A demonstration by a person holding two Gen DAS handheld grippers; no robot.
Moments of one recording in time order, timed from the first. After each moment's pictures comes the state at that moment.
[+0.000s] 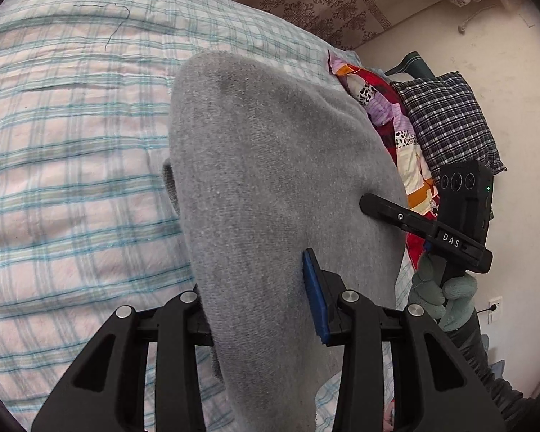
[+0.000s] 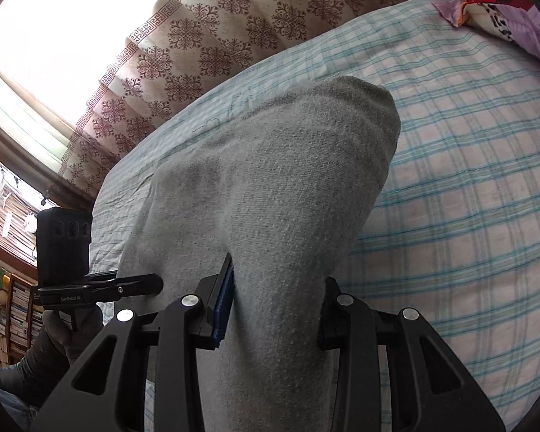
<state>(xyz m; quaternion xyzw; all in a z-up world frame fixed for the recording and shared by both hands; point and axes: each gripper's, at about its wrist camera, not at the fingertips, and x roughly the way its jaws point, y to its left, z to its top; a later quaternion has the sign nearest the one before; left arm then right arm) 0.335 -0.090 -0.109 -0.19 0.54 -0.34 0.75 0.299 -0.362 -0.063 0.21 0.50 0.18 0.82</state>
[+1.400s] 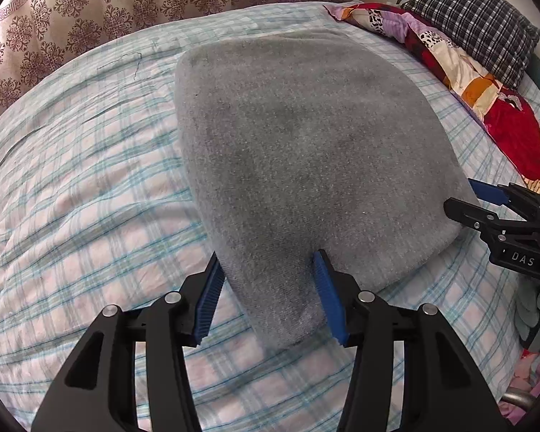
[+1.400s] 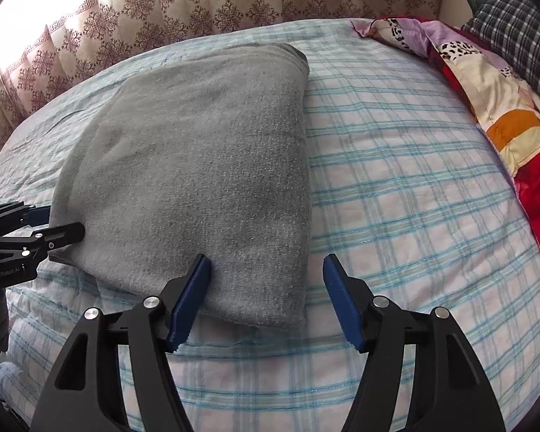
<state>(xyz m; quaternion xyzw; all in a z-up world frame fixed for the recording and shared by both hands) 0.225 -0.107 -0.117 0.08 0.48 -0.23 0.84 0.133 -0.315 -0.079 0.04 0.48 -0.03 0.87</state>
